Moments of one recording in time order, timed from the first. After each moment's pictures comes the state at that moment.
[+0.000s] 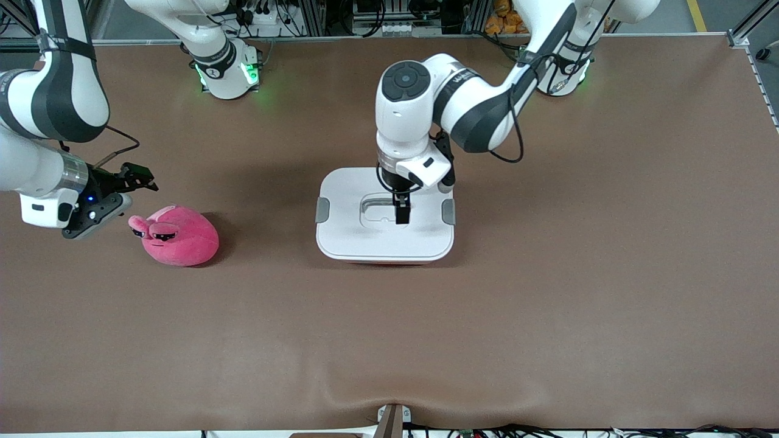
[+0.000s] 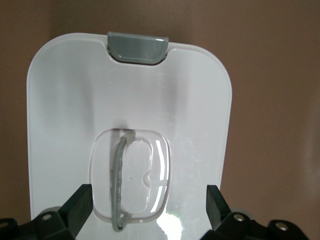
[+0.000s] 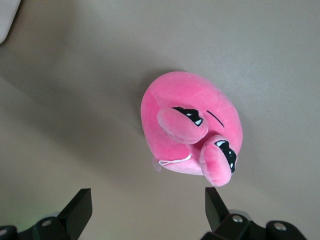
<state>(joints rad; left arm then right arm) -0.71 0.53 -0.14 -1.43 0.18 2.06 -2.51 -0.02 0.09 -0.05 -1.93 0.06 1.83 -0.73</state>
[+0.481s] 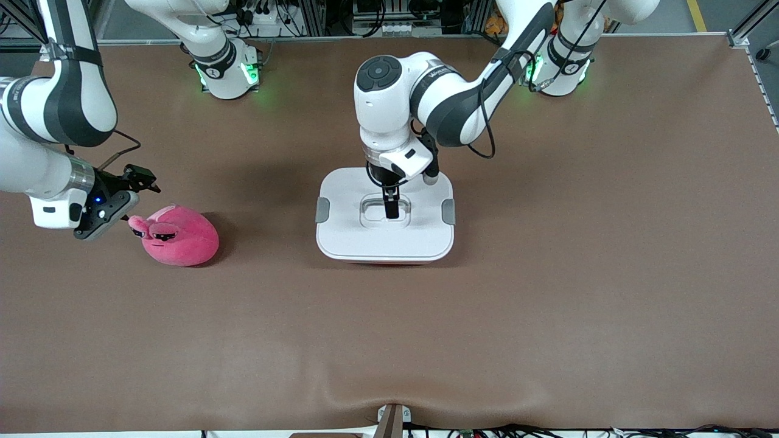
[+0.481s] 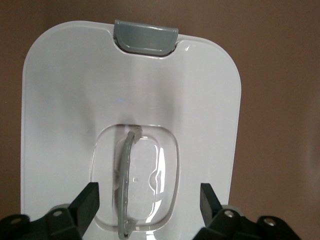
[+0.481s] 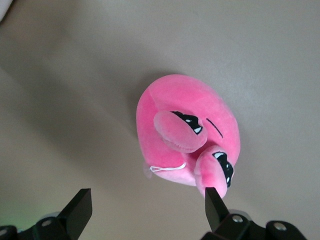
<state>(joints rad) -0.75 0.56 -0.14 -1.43 0.27 2.08 -2.61 -0.03 0.09 -0.05 -1.99 0.06 1.92 -0.86</state>
